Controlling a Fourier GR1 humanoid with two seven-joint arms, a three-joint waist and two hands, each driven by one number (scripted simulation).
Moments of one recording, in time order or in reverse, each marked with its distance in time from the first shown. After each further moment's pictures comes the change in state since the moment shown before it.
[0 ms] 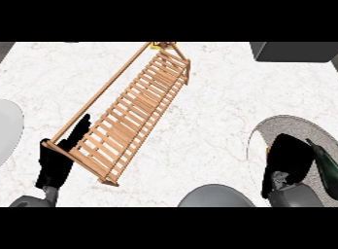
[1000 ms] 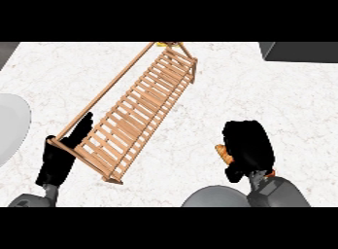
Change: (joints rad) left arm -0.007 -0.019 0.029 -0.008 -0.027 -0.058 0.010; right arm -0.106 0.022 0.180 -0.157 -0.116 0.022 -0.507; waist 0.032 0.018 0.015
